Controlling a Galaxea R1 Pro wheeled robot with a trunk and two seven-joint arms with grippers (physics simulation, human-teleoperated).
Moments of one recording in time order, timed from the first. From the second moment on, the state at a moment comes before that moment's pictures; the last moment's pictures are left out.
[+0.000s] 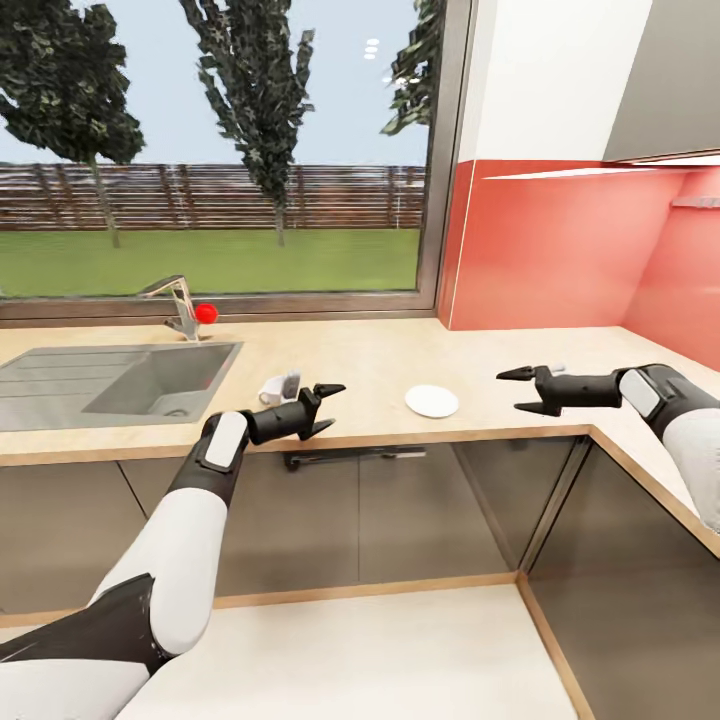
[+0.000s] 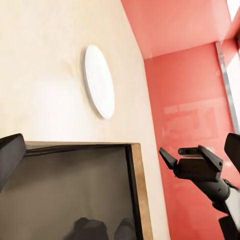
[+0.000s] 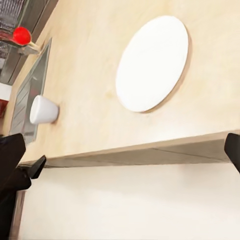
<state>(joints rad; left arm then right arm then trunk) -1.04 -0.17 0.40 -0.69 0.59 0.98 -0.33 -1.41 -0.39 -0.15 -0.16 -0.14 1.00 0.89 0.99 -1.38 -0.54</state>
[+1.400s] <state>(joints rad) -1.04 -0.17 0.42 -0.69 0.59 0.97 -0.34 -1.39 -0.29 -0.15 -0.15 -0.14 0.99 0.88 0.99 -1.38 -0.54</state>
